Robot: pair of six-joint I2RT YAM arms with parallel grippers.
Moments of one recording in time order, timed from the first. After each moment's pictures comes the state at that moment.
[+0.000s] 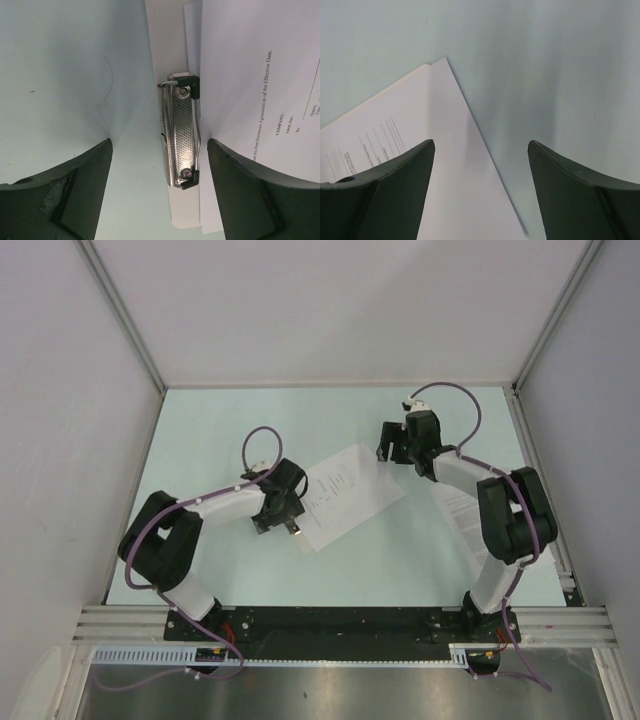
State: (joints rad) left arm -0.60 1.61 0.91 -0.57 -0.32 -1.05; right arm 0.33 1.76 1.07 0.05 -0.01 0.35
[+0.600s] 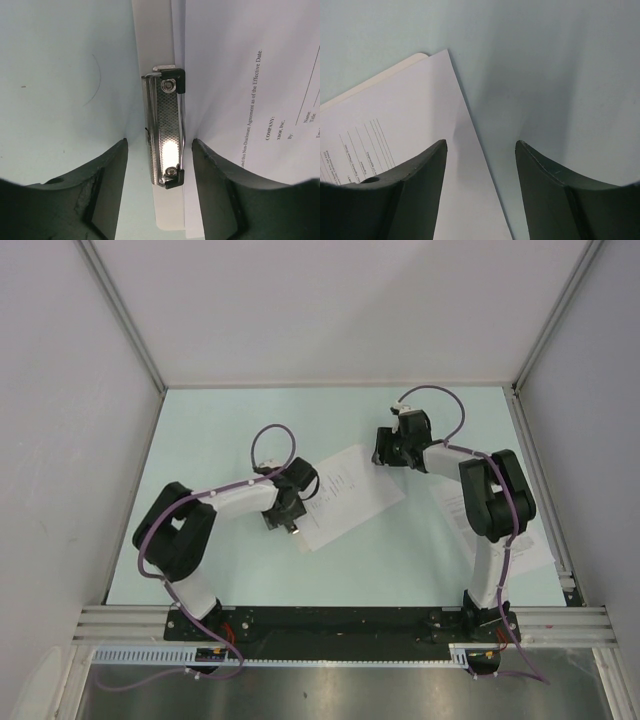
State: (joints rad) left arm -0.65 1.70 1.01 -0.66 -0.38 -1.10; right arm 0.31 1.98 1.22 0.01 -0.14 0.30
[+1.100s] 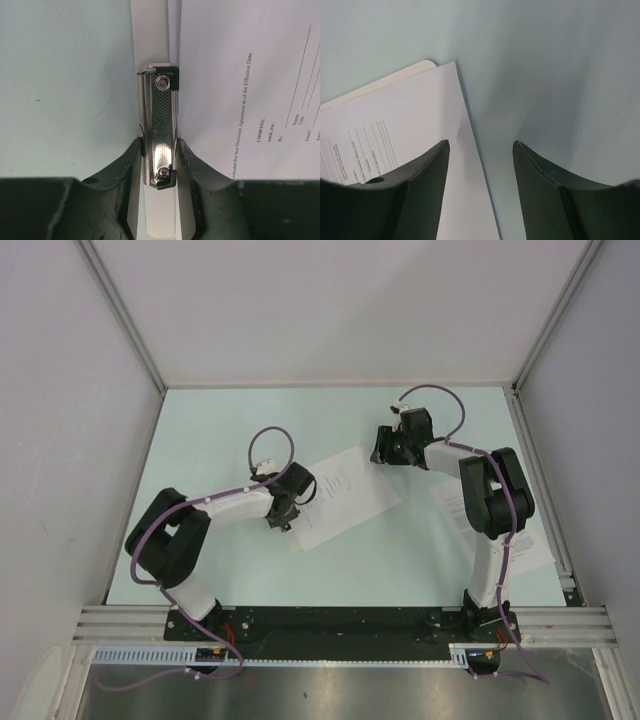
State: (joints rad) left arm -0.66 1.67 0.95 -0.58 -0.45 -1.08; right arm 0.30 2.00 1.25 -0.01 -0.21 0.30
